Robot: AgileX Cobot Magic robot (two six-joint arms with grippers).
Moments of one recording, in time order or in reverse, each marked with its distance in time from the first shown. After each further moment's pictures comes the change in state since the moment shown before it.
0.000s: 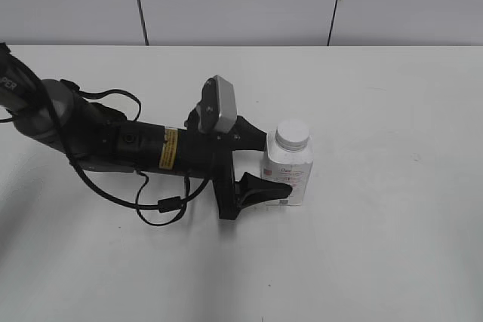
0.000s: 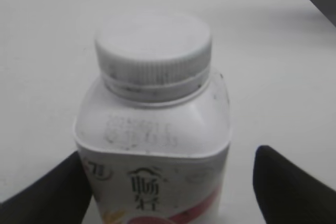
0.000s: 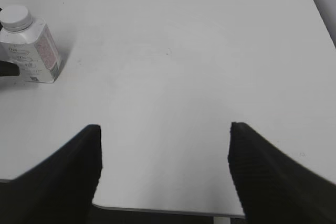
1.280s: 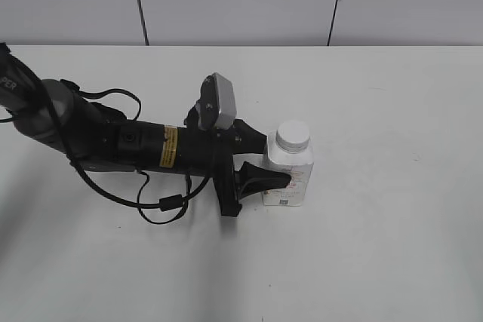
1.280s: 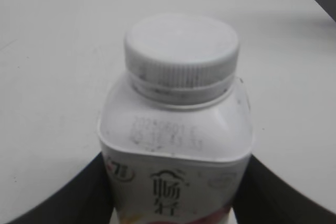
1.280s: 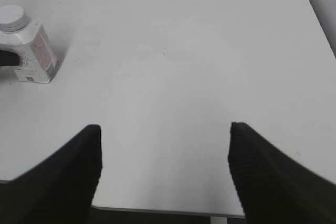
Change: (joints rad) left arm 0.000 0.000 0.000 -0.031 0.003 -0.001; right arm 0.000 0.000 0.000 -0.011 0.000 0.000
